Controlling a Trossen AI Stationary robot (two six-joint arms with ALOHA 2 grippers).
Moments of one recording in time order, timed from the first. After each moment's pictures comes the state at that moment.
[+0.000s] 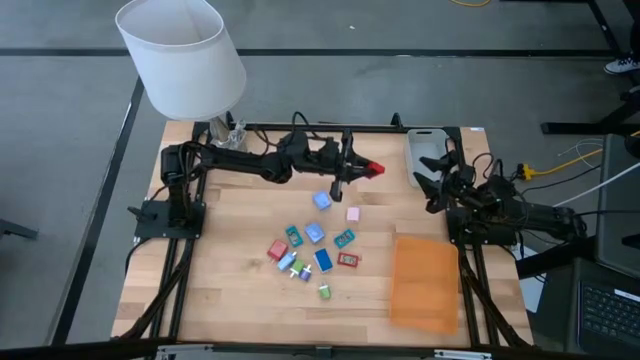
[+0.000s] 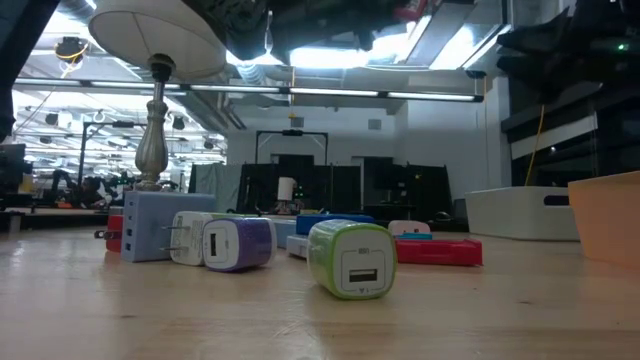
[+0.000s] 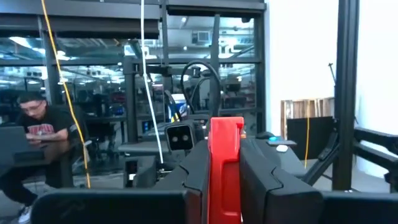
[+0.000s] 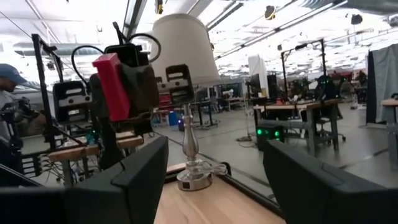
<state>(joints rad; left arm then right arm) 0.22 1.87 1.27 0.91 0.38 -0.07 -0.12 0.06 0.06 0.32 0.26 0.06</state>
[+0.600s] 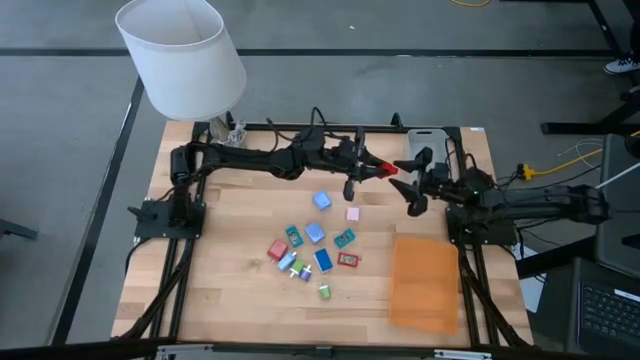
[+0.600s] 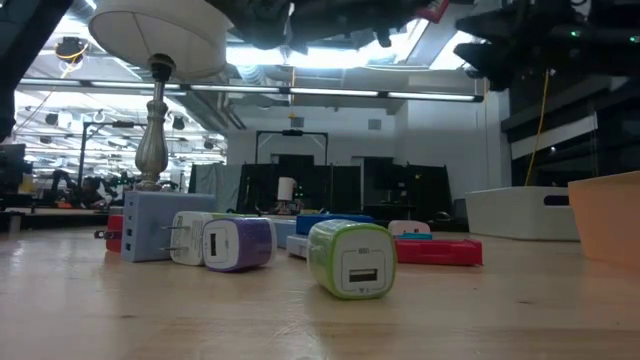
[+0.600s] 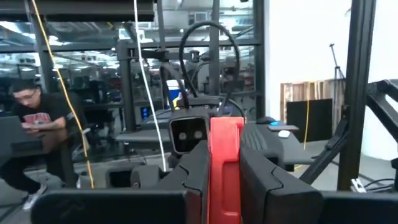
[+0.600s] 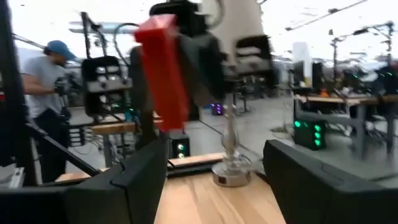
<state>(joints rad) 0.21 1.96 1.47 0.72 0.39 -0.01 -0.12 0.70 0.18 0.76 0.09 0.05</state>
